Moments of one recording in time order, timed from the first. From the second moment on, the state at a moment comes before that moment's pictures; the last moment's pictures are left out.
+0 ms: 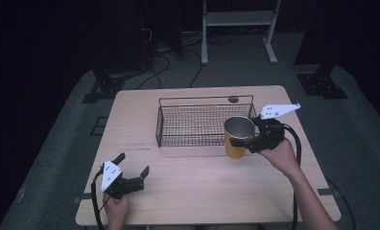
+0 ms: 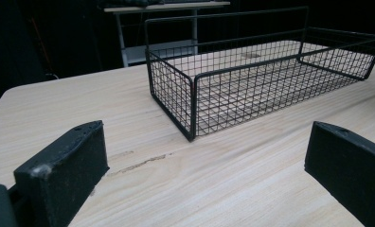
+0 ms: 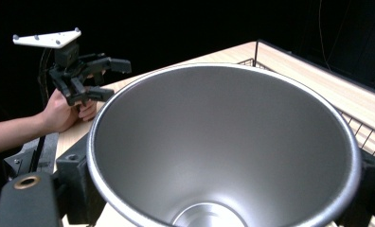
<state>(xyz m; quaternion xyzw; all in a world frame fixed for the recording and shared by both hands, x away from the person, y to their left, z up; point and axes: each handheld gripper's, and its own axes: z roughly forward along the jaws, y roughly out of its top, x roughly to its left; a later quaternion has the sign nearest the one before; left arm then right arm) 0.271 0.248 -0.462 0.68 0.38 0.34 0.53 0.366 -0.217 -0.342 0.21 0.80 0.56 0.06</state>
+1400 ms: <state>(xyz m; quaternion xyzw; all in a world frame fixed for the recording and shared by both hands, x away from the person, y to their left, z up) 0.271 0.249 -0.462 0.67 0.38 0.34 0.53 0.445 -0.171 -0.291 0.21 0.81 0.55 0.03</state>
